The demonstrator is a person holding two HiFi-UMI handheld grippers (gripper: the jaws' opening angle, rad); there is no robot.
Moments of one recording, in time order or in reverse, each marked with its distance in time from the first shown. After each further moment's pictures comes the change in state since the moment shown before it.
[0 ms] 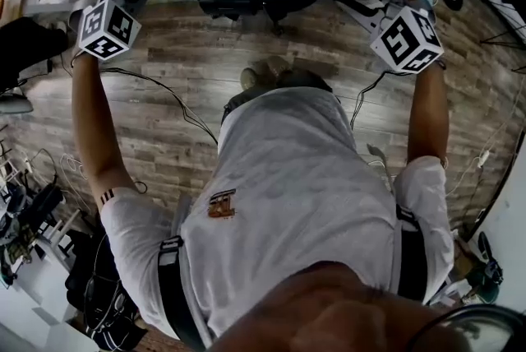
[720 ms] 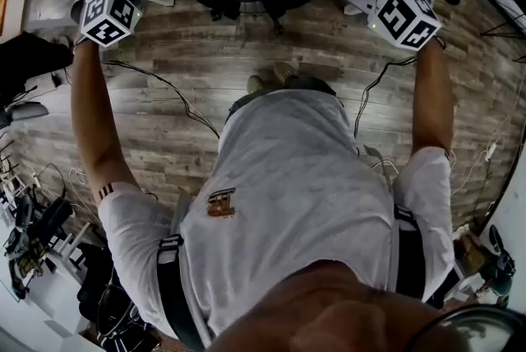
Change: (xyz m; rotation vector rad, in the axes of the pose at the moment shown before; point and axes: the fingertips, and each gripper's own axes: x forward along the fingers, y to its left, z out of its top) left arm 0.022 0.042 -0.024 0.023 0.006 -0.002; right arm 0.021 -0.033 0.008 0.032 0.011 -0.004
